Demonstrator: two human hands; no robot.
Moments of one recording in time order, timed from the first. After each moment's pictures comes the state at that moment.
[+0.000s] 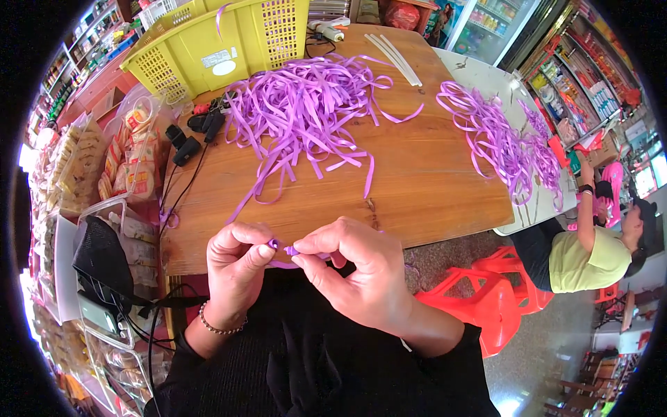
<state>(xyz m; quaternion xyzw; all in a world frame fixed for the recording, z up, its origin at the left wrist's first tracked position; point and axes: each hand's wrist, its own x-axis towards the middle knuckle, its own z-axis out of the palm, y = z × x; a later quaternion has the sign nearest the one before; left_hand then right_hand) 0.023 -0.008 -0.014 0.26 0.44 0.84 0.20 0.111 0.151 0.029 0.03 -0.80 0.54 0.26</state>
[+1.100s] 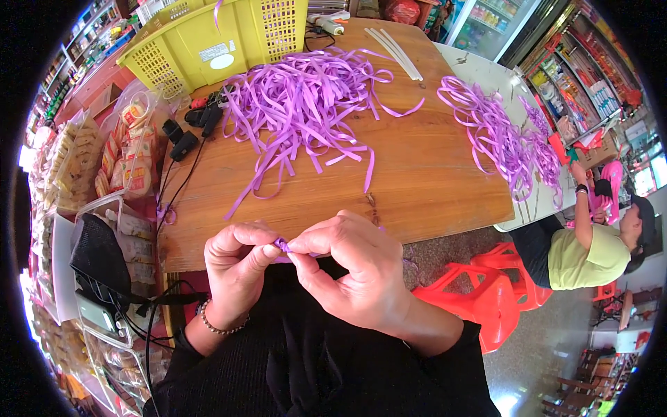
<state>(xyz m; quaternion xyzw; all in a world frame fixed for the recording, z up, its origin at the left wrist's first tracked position) 0.027 -0.006 -0.015 0.27 0.49 0.81 0.16 0.104 0.149 0.031 0.12 -0.82 0.46 0.33</state>
